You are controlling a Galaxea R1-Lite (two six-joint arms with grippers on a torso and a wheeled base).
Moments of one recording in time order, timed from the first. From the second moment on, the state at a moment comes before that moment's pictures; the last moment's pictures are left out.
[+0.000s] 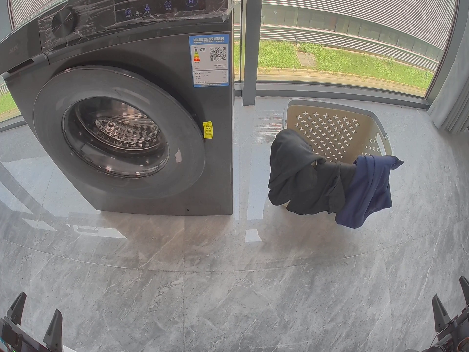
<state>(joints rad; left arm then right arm) 0.00 0.02 -0.02 0.00 0.00 -0.04 0.00 0.02 -0.02 0.00 0.02 0.00</state>
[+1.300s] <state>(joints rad) 0.00 0.02 -0.02 0.00 0.00 -0.04 0.00 0.02 -0.02 0.00 0.02 0.00</state>
